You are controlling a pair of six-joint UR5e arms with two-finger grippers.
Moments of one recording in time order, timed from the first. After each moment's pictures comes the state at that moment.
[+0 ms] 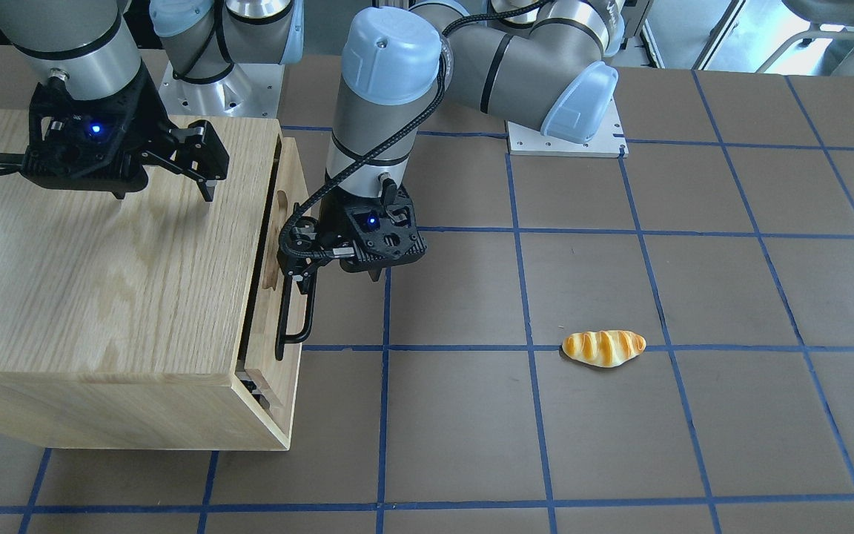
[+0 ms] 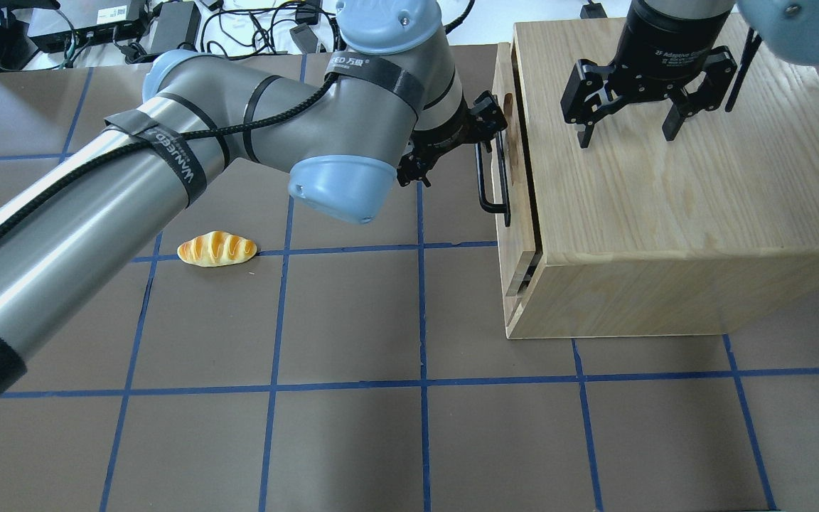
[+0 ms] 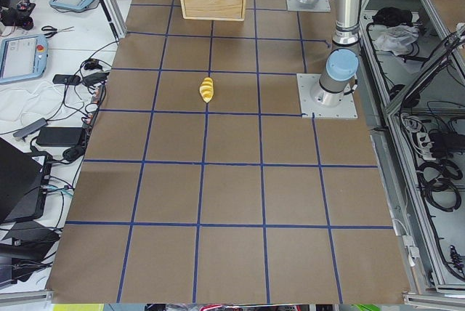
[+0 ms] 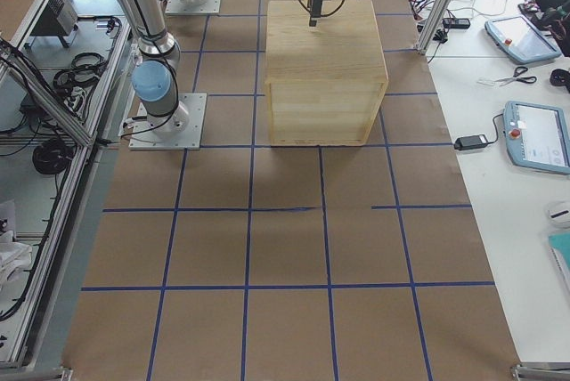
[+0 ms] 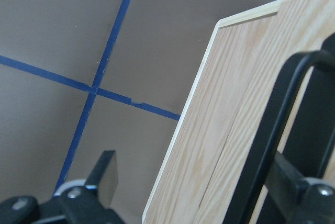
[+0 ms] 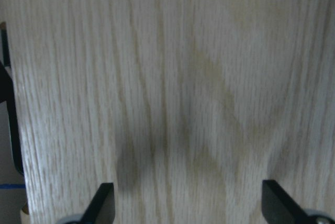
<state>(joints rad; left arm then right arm) -1.99 -1.91 -1.51 -1.02 1.45 -0.84 1.60 -1.49 1.43 -1.47 -1.61 0.02</state>
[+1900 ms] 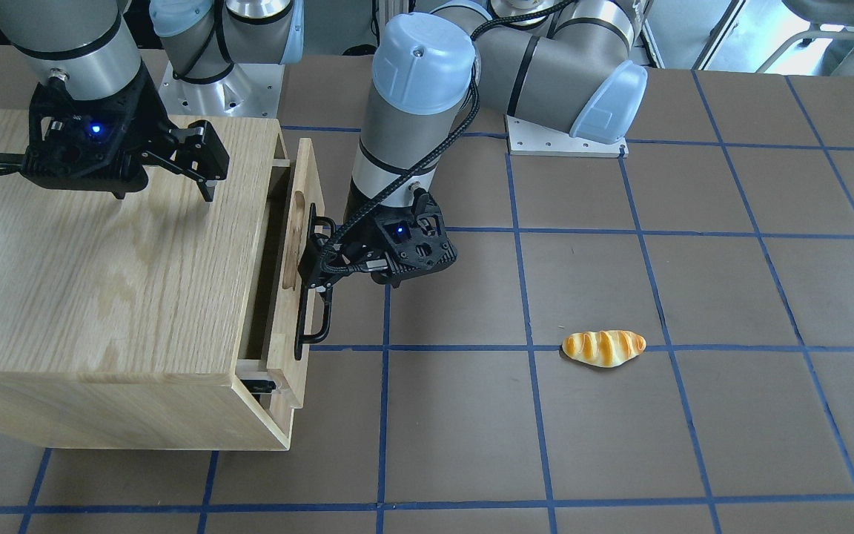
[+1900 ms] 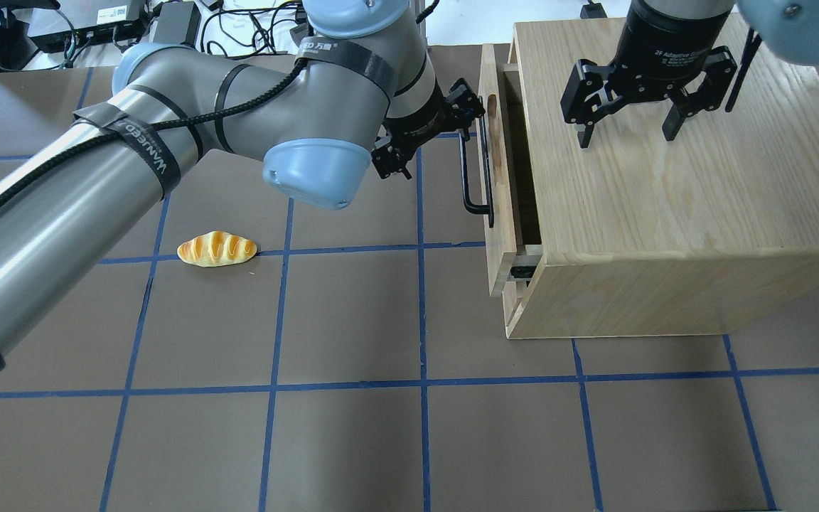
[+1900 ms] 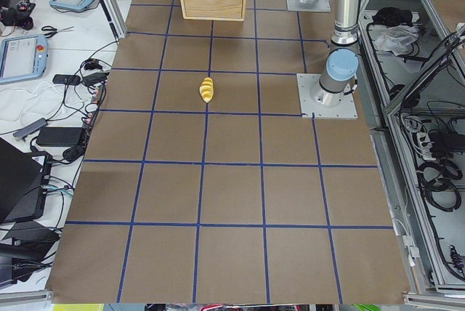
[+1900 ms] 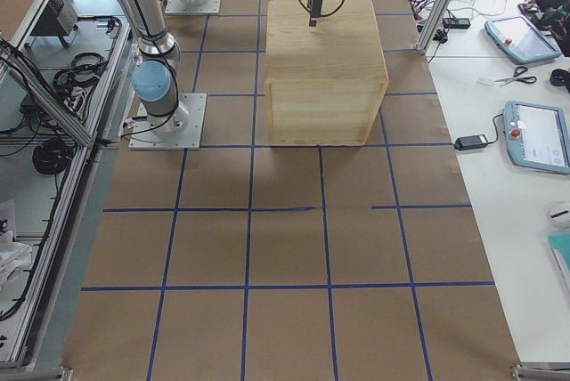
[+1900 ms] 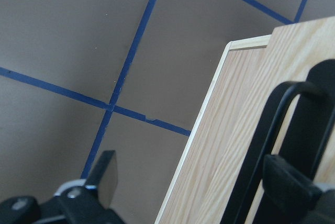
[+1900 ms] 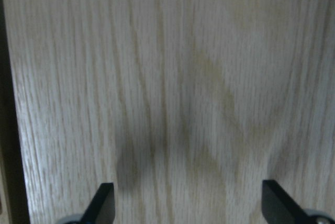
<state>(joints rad) -1.95 -1.90 -1.51 -1.04 1.44 -0.85 1.60 -1.49 1.43 -1.47 -1.61 0.02</state>
